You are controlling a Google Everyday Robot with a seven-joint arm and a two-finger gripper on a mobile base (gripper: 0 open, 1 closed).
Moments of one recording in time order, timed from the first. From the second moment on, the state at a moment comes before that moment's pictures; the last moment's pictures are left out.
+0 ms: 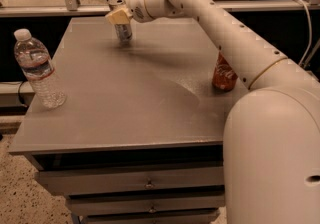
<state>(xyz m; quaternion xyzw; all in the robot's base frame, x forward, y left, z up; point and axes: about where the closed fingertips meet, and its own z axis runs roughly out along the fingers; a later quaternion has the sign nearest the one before) 0.811 0.106 0.931 -0.45 0.68 0.23 0.52</state>
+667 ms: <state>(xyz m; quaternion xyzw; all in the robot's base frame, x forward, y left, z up) 0.761 0.037 0.961 -0.52 0.69 0.21 0.46</state>
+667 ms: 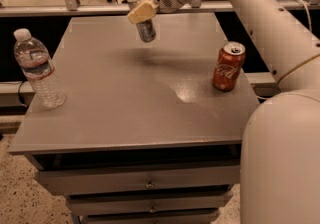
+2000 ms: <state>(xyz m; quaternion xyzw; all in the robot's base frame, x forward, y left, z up) 0.669 -0.006 0.917 -0.68 0.69 0.06 0.25</state>
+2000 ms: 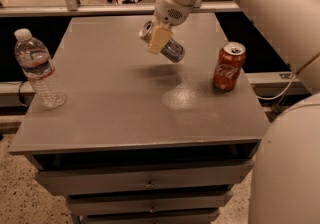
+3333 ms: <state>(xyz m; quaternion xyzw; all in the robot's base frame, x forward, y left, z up) 0.621 0.044 0.866 -0.75 0.64 0.06 0.17</state>
